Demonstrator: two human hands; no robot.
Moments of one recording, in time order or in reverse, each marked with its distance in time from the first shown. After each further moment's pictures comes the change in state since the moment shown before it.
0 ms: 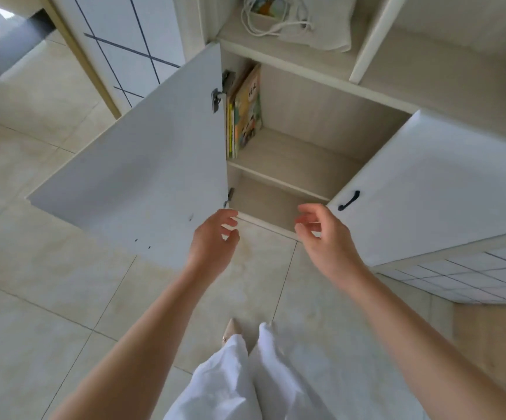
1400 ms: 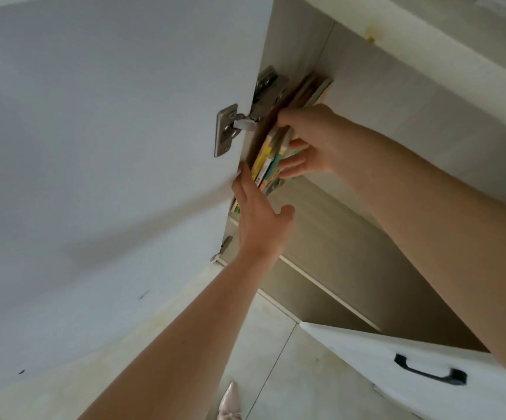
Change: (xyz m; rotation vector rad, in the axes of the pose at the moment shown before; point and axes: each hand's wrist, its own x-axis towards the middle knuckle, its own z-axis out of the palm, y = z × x) left_hand 0.354 -0.013 0.133 -0.314 0.309 -0.028; right_hand 0.453 -0.053 0.108 0.241 -0.387 0.333
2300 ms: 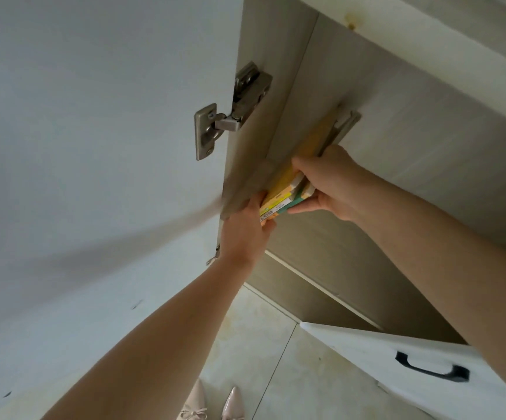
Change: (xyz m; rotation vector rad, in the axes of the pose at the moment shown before) left_hand 0.025 -0.055 0.011 0.444 -0.104 0.234; right_hand -0.011 0.051 -0.020 0.009 0.112 0.006
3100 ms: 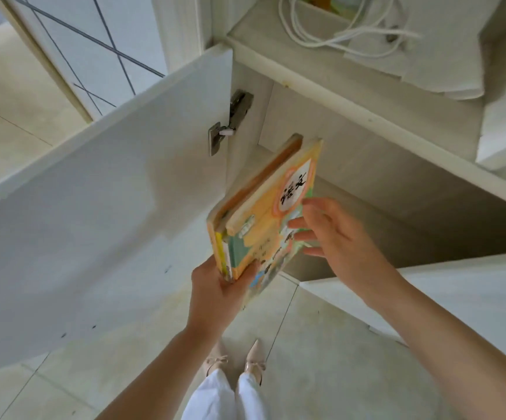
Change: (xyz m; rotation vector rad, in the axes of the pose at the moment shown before) left_hand -0.173 0.040 -0.125 -0.496 0.039 -0.146; right_hand -0.191 0.055 -0.021 -0.045 -0.001 -0.248
